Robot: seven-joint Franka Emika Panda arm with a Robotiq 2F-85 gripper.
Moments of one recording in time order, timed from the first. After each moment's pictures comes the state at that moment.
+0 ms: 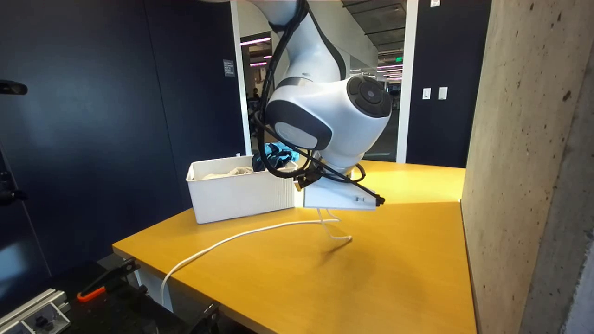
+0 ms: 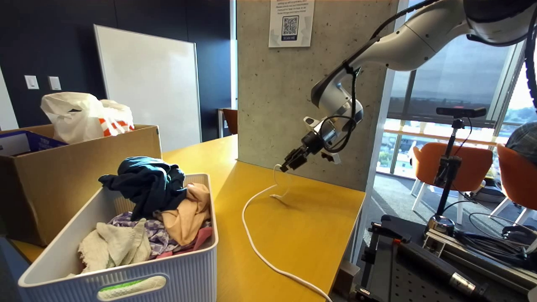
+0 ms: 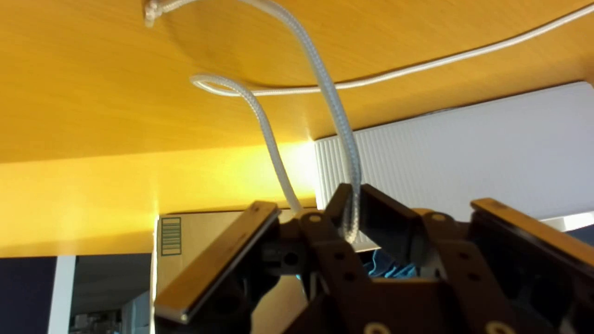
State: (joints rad) arm -0.68 0.64 0.36 -1.86 1.07 2.48 -1.94
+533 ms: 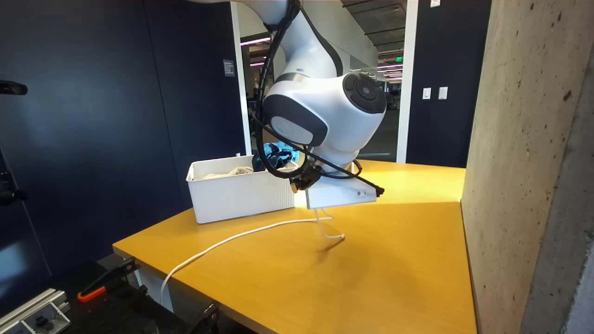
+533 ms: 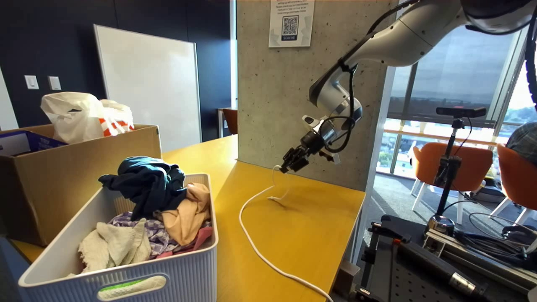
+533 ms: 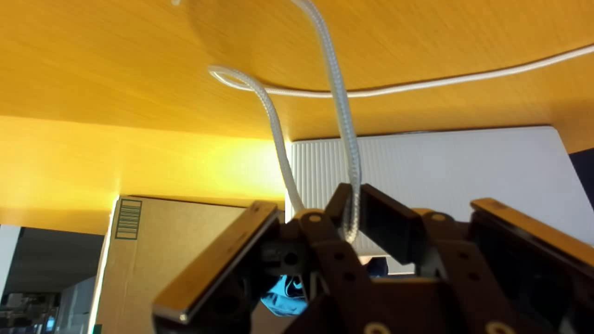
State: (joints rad) arm -0.47 0.60 0.13 -1.86 1.17 2.38 -2.13
